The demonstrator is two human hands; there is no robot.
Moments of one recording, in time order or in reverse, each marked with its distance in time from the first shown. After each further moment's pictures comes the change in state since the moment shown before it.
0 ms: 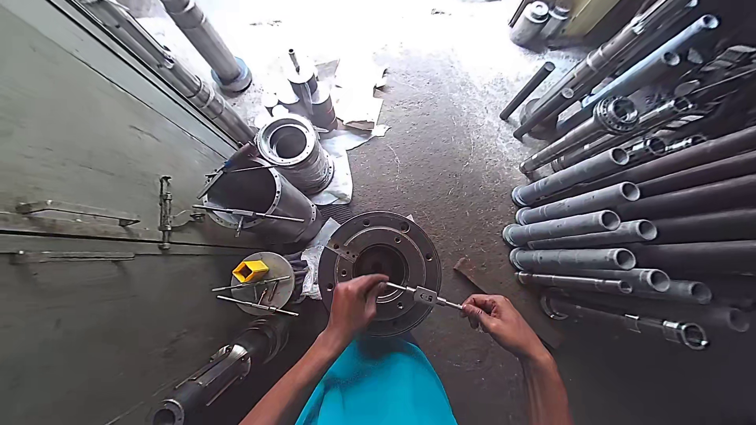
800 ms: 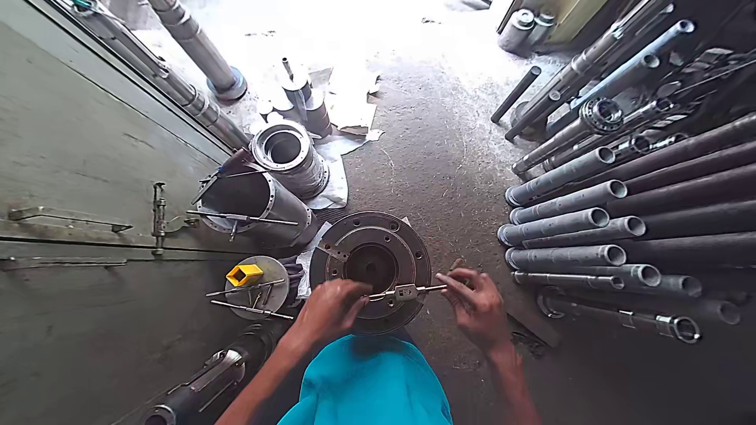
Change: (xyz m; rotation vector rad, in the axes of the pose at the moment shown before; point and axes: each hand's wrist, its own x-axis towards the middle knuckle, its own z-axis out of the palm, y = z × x) left_hand 0.005 0.007 -0.045 0.143 -0.408 0.085; right_hand 0.011 -0.010 0.032 -0.480 0.542 -0.534
